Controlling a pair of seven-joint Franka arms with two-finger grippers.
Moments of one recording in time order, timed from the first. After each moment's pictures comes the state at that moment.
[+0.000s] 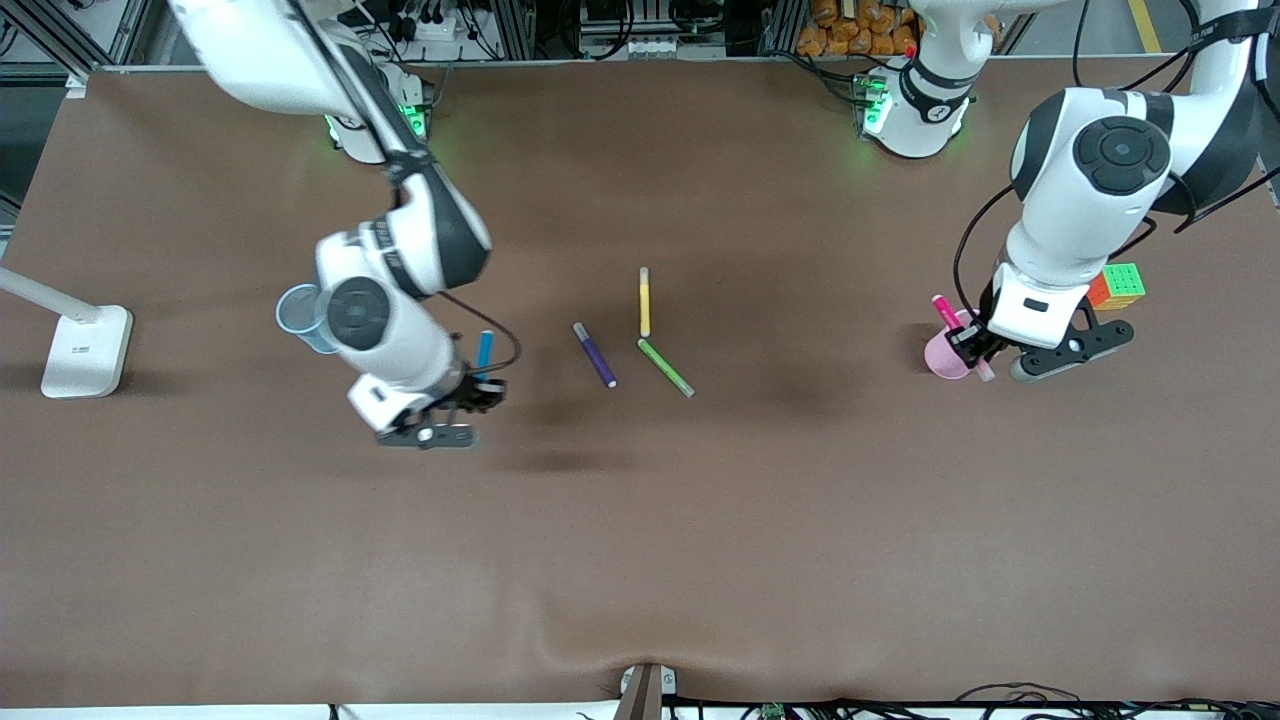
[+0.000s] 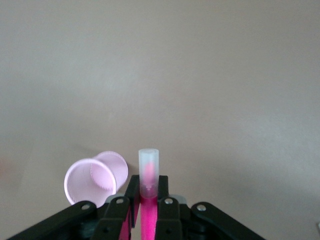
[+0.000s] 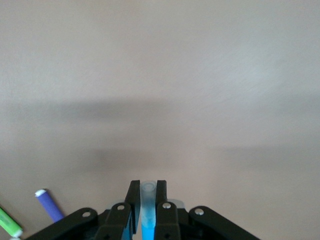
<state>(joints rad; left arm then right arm) 0.05 0.02 -0.28 -2.08 0.20 2.19 -0.76 0.38 0.44 -0.02 -1.70 0.07 2.16 0.29</state>
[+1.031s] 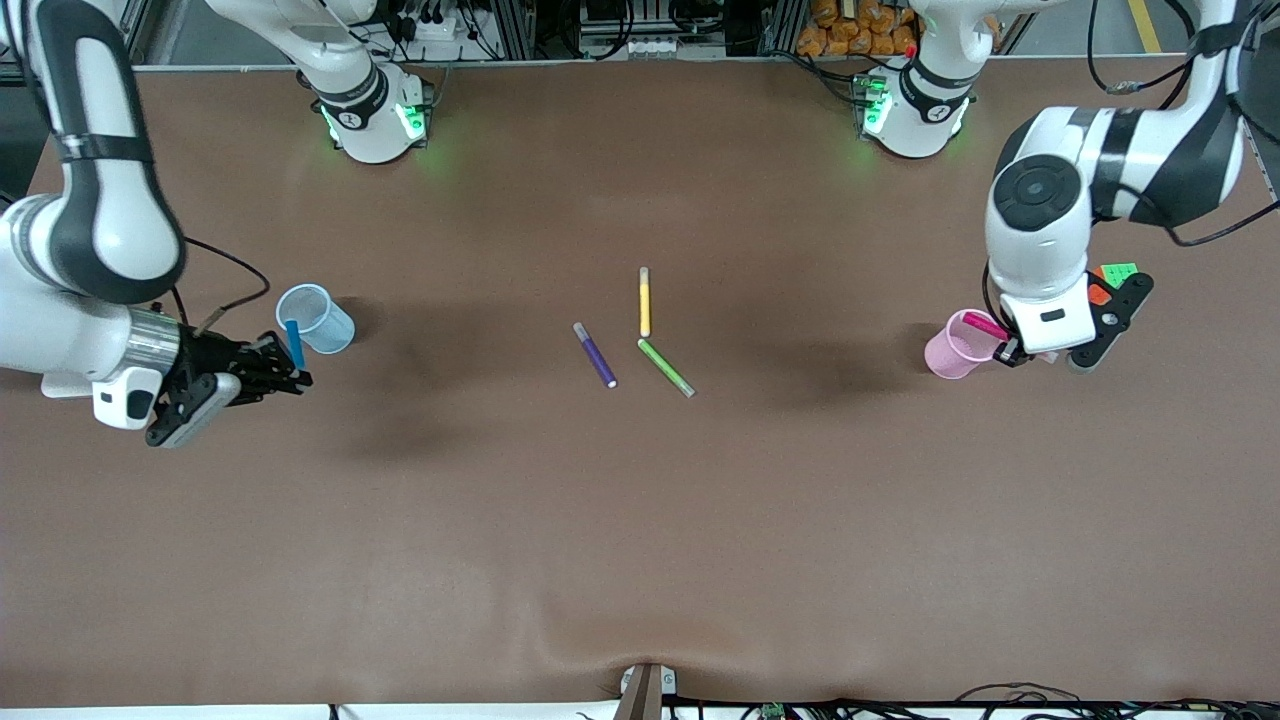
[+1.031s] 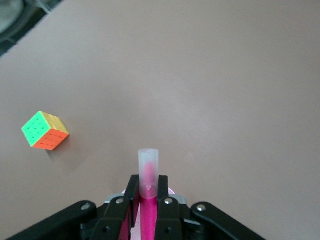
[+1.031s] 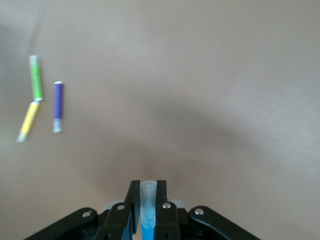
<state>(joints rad) 0.05 0.06 -0.28 -2.14 0.65 2.06 -1.46 -0.08 0.26 -0.02 -1.86 0.50 1.91 -0.88</state>
